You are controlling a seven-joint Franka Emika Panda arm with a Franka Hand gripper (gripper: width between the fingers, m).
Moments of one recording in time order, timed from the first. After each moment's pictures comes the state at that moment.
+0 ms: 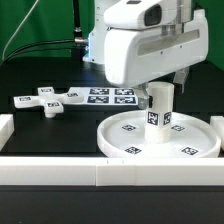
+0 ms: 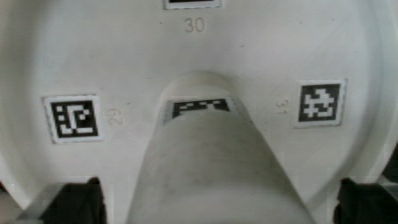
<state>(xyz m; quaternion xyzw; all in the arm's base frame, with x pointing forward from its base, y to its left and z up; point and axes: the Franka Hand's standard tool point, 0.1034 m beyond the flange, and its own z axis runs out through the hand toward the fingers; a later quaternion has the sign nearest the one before) 0.555 0.045 0.071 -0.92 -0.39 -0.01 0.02</state>
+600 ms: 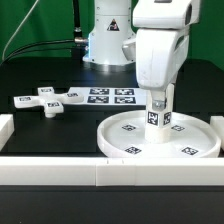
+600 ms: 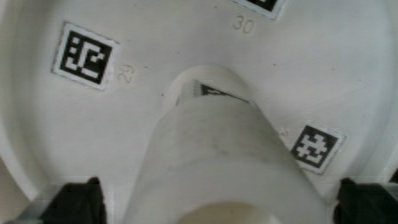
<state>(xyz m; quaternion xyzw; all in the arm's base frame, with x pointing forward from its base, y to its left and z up) 0.556 0.045 0.070 -0.81 -0.59 0.00 0.00</state>
